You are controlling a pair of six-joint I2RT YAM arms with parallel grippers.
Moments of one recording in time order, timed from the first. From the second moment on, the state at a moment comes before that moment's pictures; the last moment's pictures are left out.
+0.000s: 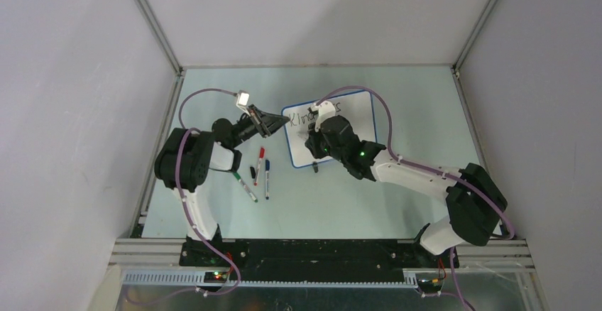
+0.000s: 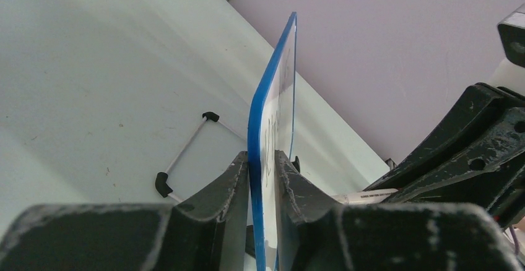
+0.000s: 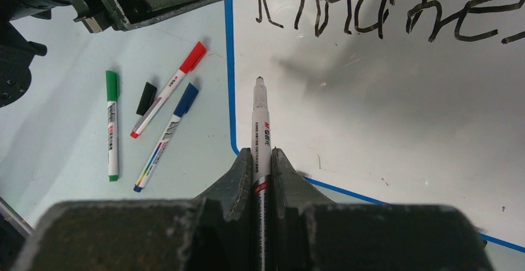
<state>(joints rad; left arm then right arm) -0.16 1.91 0.65 1.49 0.82 -0.84 0.87 1.50 1.01 0.00 0.17 0.30</state>
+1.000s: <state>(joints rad) -0.15 1.91 0.65 1.49 0.82 -0.84 0.88 1.58 1.09 -0.05 0.20 0.31</state>
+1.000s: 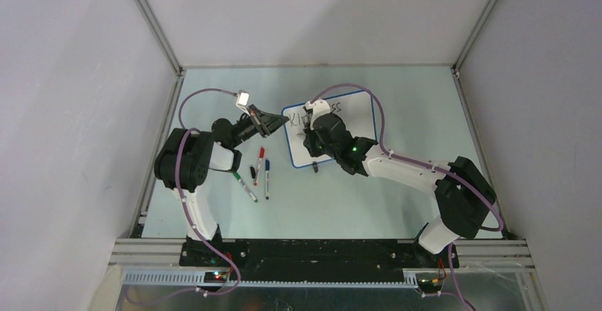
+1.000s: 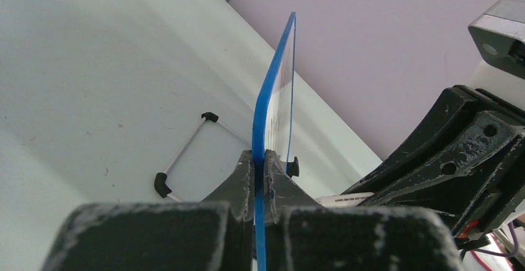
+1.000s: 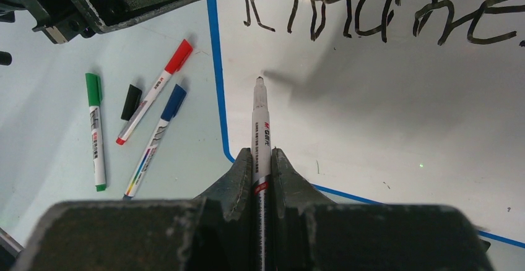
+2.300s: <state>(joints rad) -0.15 1.91 0.65 1.48 0.82 -0.84 0.88 1.63 1.16 -0.11 0.22 0.34</state>
